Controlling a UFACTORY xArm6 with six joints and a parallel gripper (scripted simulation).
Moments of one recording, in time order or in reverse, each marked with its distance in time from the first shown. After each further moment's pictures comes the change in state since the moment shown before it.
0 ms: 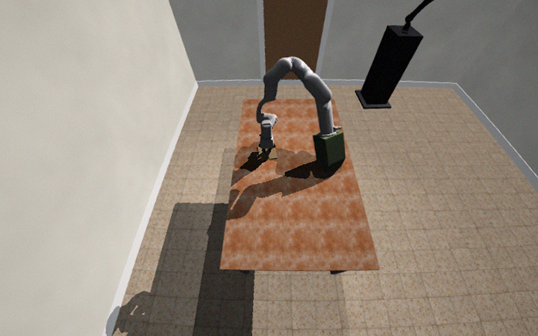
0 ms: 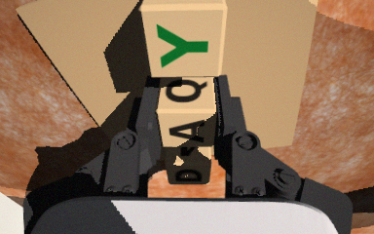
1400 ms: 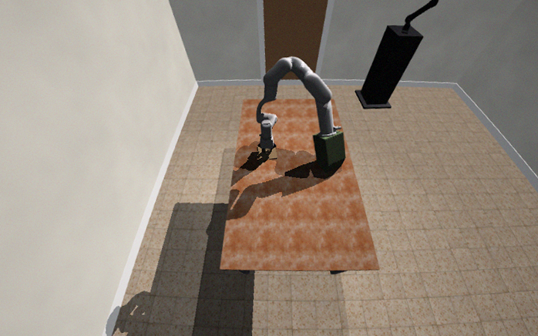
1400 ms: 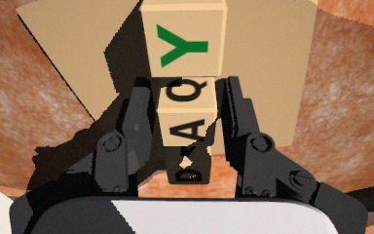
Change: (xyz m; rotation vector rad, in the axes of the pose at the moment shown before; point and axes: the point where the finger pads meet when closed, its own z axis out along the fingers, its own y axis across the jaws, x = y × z) arm 0.000 0.000 0.000 0.000 0.000 0.000
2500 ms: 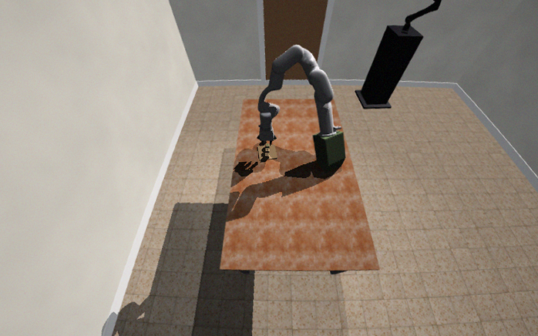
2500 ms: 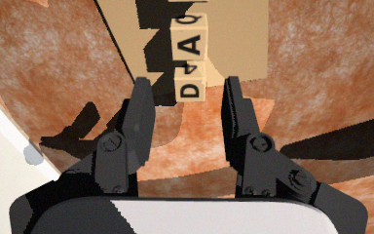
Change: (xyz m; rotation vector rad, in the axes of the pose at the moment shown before) arm 0.000 0.000 -0.088 0.000 0.000 0.000
